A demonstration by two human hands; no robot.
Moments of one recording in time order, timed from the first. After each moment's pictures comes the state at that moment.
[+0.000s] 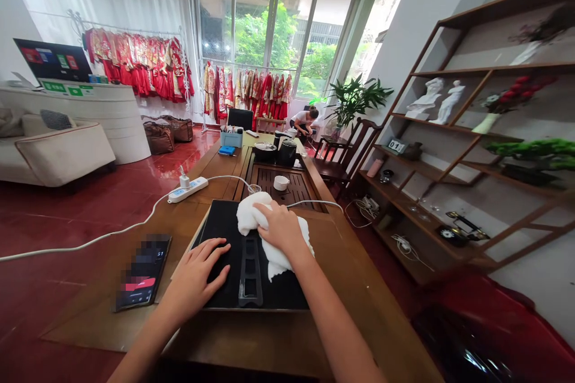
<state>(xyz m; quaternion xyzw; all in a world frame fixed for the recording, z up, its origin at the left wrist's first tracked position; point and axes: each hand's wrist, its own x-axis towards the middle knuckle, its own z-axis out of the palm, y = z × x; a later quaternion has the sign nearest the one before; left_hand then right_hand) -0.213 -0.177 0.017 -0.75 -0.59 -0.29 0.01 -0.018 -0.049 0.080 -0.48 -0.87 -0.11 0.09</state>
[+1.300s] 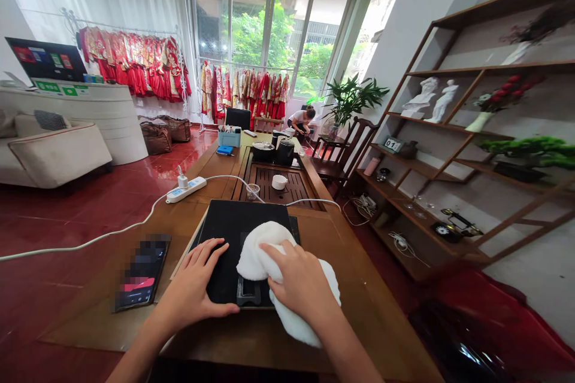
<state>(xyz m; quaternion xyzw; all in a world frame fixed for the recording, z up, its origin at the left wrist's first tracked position) -0.217 -0.188 0.017 -0.77 -0.58 -0.25 -0.05 0.024 -0.144 0.080 -0.48 -0.88 -0.03 0.06</state>
